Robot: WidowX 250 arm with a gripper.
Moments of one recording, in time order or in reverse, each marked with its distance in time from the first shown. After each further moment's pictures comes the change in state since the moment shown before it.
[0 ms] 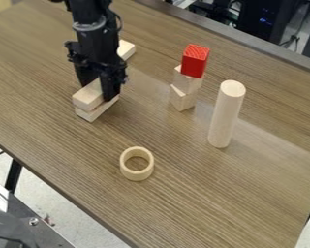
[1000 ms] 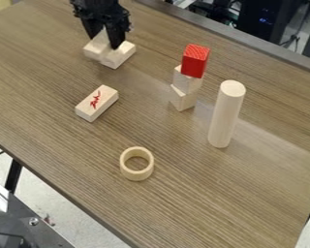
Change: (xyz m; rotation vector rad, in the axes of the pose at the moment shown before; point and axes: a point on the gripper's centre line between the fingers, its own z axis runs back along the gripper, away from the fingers) arm 0.082 0.053 0.013 0.057 -0.194 0.081
